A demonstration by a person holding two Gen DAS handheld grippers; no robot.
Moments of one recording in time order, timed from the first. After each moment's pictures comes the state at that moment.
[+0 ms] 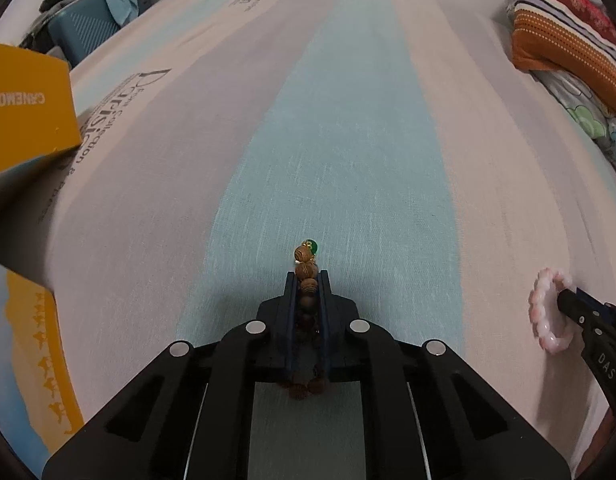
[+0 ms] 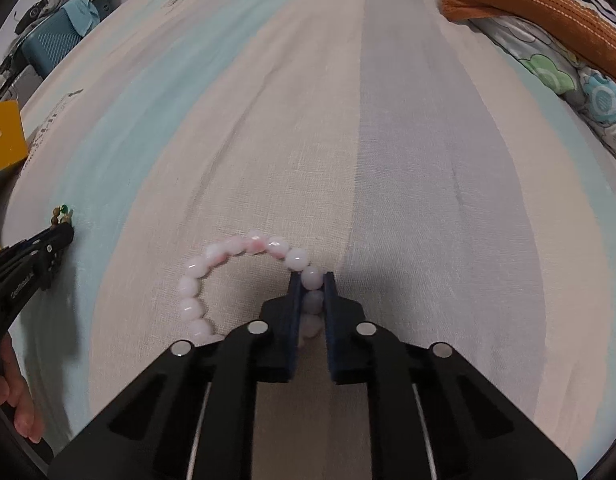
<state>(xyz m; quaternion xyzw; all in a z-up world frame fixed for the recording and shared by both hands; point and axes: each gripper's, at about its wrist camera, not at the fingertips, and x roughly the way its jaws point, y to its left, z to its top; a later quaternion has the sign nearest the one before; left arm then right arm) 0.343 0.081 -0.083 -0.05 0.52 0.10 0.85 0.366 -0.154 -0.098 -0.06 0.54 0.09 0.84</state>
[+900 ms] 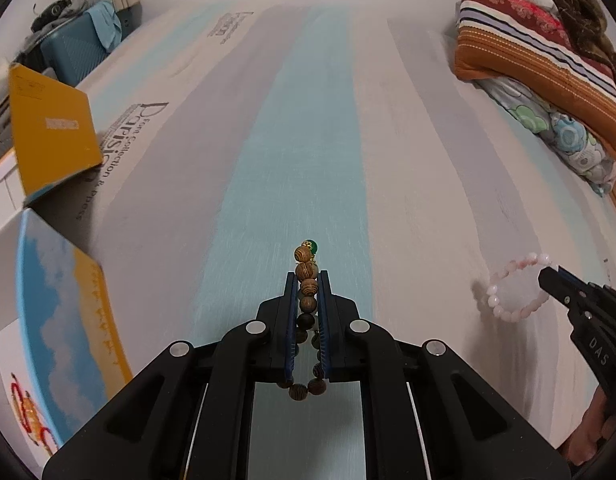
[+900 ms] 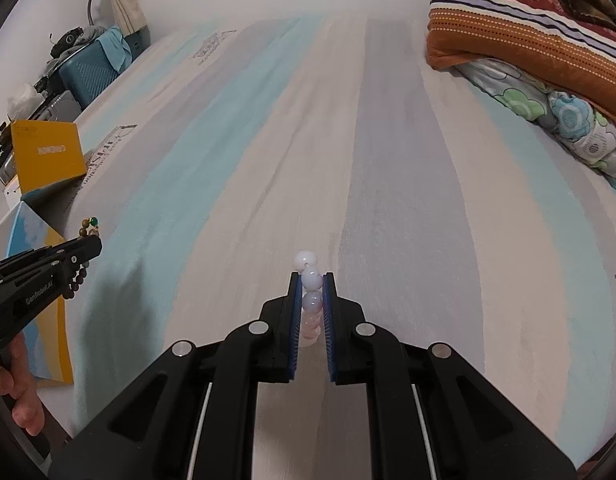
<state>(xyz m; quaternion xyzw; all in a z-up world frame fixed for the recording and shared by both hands) 0.269 0.054 0.001 -0.05 0.49 0.04 0.87 0.284 -0.173 -0.005 -0.04 0.47 0.11 0.87</state>
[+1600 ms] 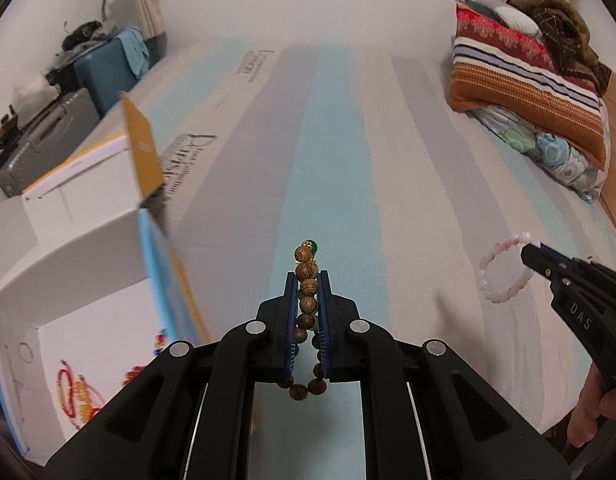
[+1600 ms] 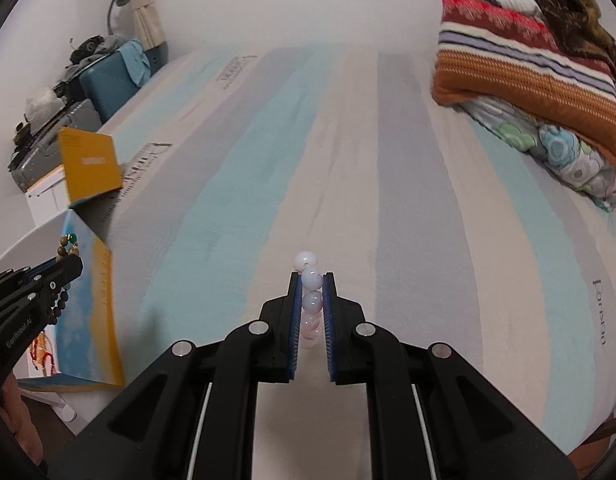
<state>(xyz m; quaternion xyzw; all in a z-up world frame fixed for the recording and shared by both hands) 0.185 0.091 0.083 -0.04 0.45 0.06 0.89 0.227 -0.115 0.062 -0.05 0.43 0.11 0.89</state>
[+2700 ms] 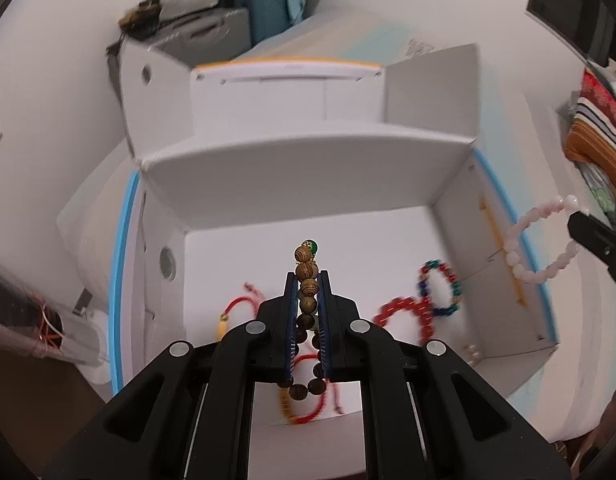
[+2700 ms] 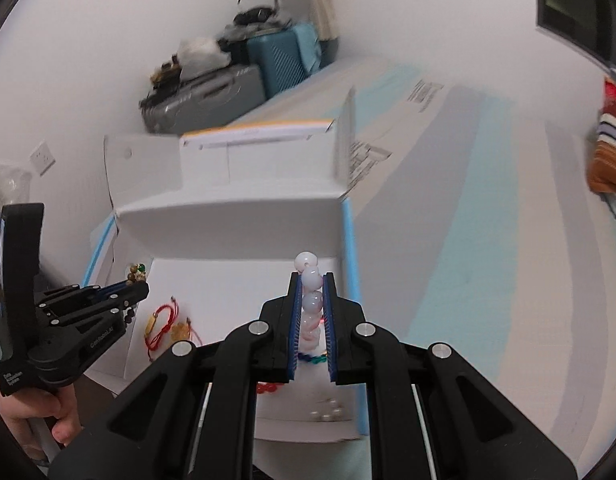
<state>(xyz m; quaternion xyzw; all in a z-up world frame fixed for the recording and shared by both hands) 0.039 0.344 0.051 -0.13 0.47 0.21 0.85 0.123 0.154 0.073 -0.10 0.40 0.33 0.85</state>
